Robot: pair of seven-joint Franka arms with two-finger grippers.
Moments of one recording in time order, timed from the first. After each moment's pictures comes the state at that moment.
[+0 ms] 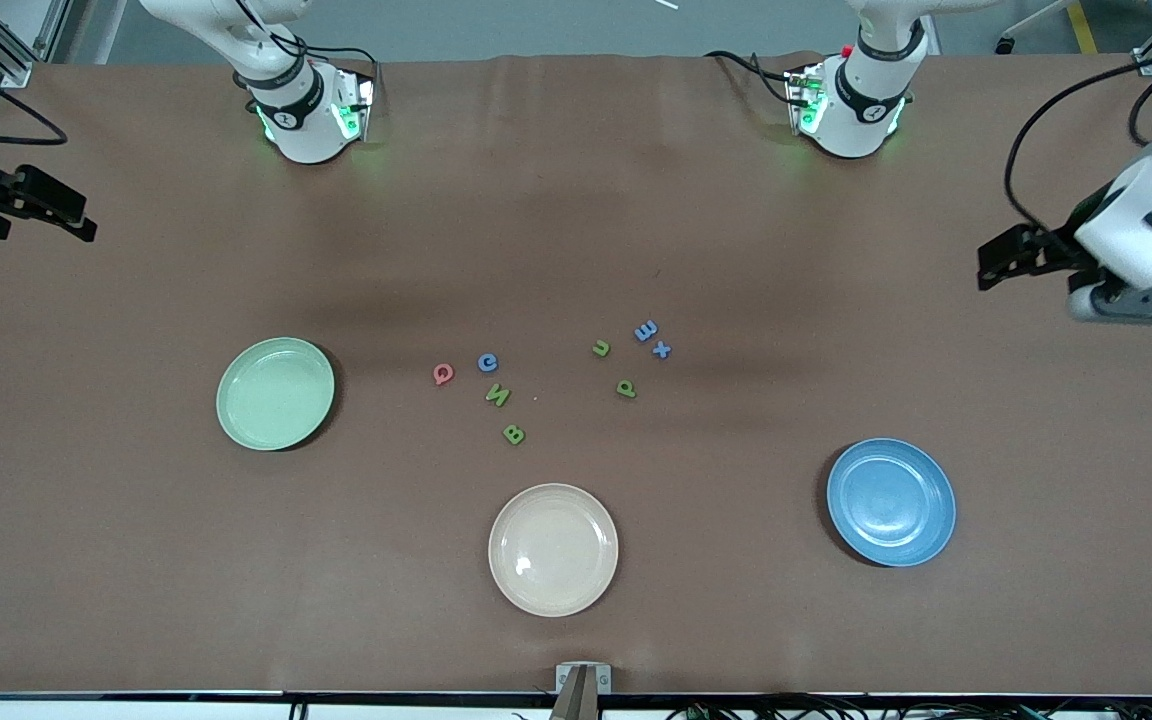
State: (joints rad) left arm 0.06 0.11 -0.21 -1.53 0.01 1.57 -0.11; right arm 0.00 -0.10 -0.04 -1.64 0.02 1.50 0.01
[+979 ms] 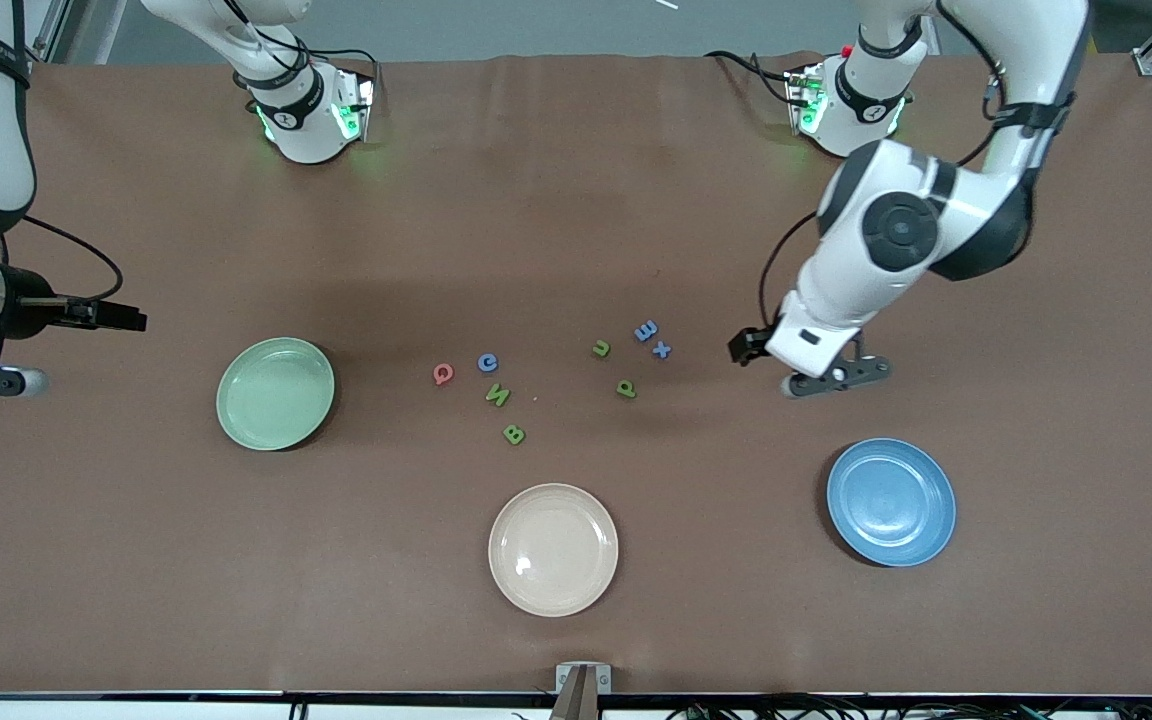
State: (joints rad) left arm -0.20 0.26 -0.28 -1.94 0.00 2.19 -0.74; right arm -0.04 0.20 -0.05 -1.60 0.02 1.53 0.06
